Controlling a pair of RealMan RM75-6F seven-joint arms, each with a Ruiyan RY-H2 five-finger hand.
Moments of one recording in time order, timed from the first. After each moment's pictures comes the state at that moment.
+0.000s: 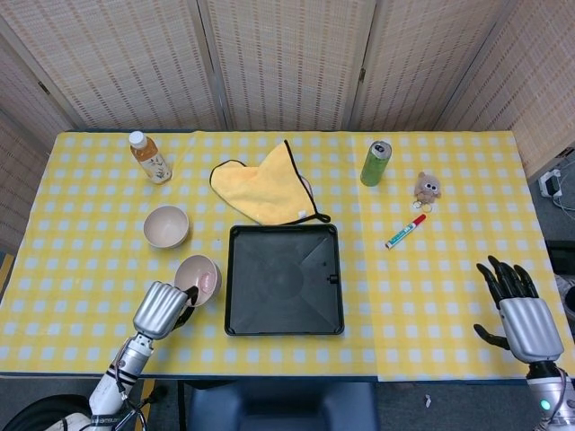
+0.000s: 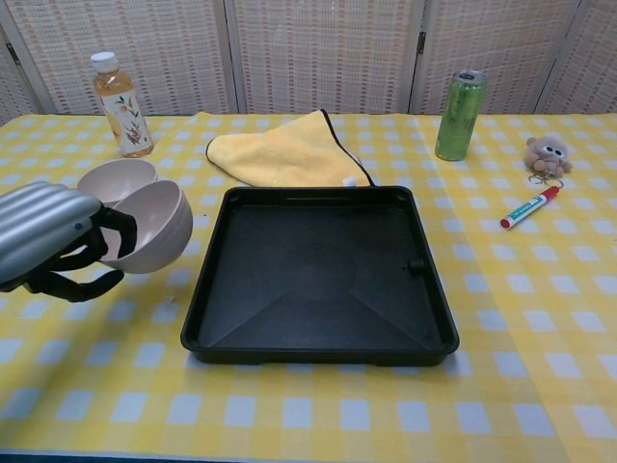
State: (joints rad) left arm -0.40 -1.59 -0.06 -1.44 1.57 1.24 0.43; right arm 0.07 -1.08 0.01 -1.68 -1.51 1.42 -0.10
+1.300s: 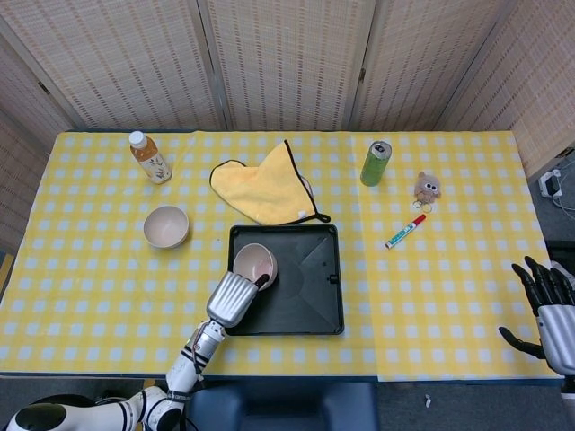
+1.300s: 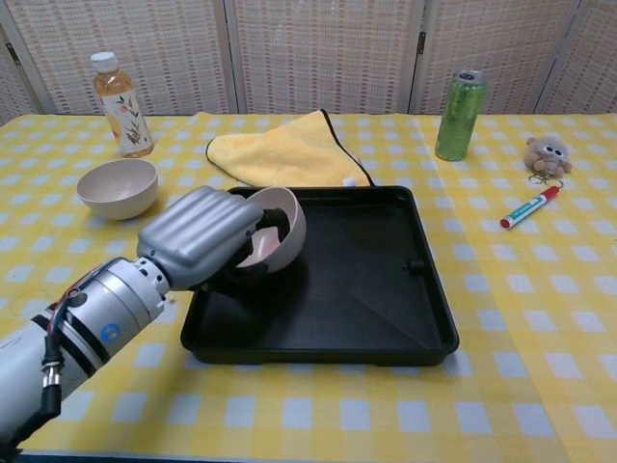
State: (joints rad) left arm -0.61 -1.96 -0.14 -1.17 1.51 1.19 0.51; right arm 0.01 -1.01 0.01 -1.66 -1.54 1.52 0.06
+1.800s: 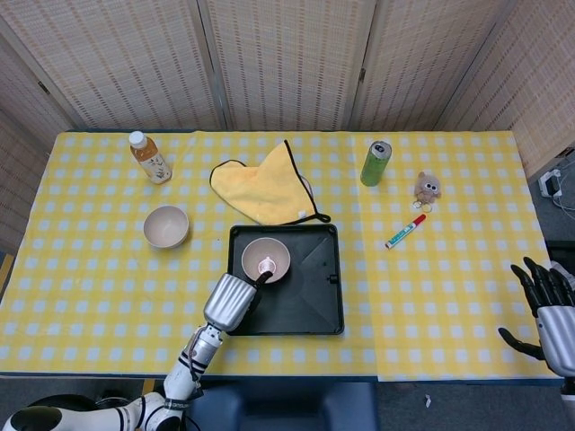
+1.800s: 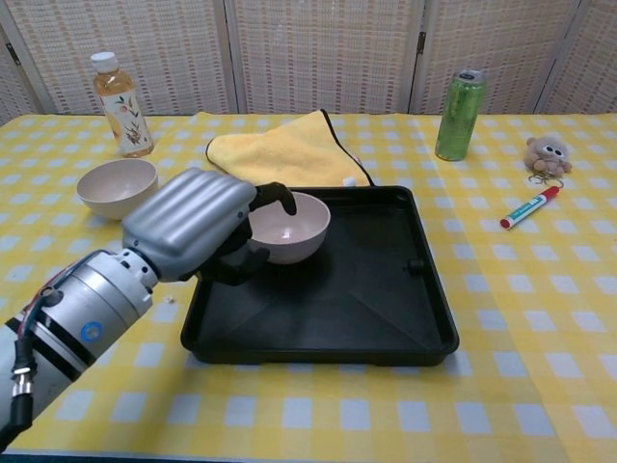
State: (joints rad) left arm -0.58 -1.92 -0.13 -1.27 1.54 1.28 0.51; right arm 0.01 -1.01 0.01 -1.66 -1.55 1.53 0.06
